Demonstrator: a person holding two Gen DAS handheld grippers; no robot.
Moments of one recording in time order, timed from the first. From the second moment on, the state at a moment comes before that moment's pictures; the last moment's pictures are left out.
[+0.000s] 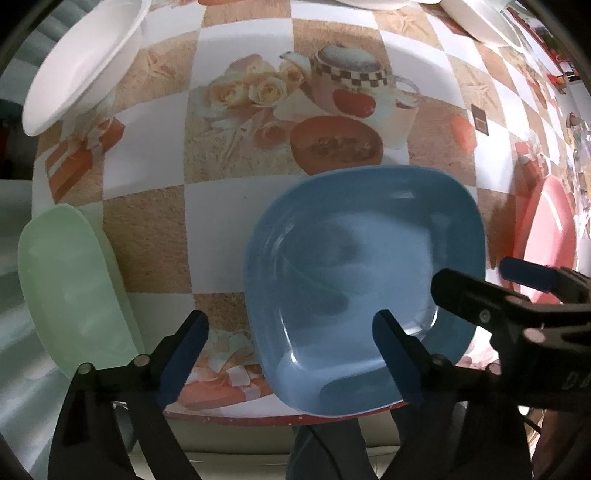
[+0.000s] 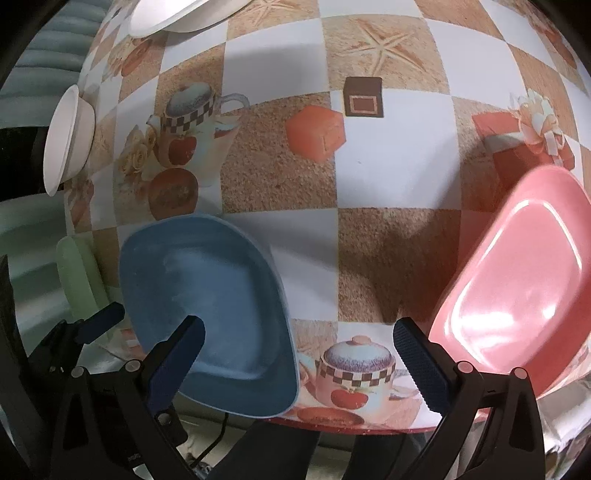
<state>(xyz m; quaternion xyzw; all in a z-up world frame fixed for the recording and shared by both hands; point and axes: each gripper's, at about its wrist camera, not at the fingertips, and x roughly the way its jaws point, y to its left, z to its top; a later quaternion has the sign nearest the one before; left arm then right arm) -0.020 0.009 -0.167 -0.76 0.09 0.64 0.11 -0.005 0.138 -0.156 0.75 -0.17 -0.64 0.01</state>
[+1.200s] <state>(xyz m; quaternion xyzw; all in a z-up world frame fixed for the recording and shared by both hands) 0.015 0.016 -0.160 -0.73 0.13 0.66 0.12 0.006 0.045 -0.164 0.76 -0.13 -0.63 0.05</state>
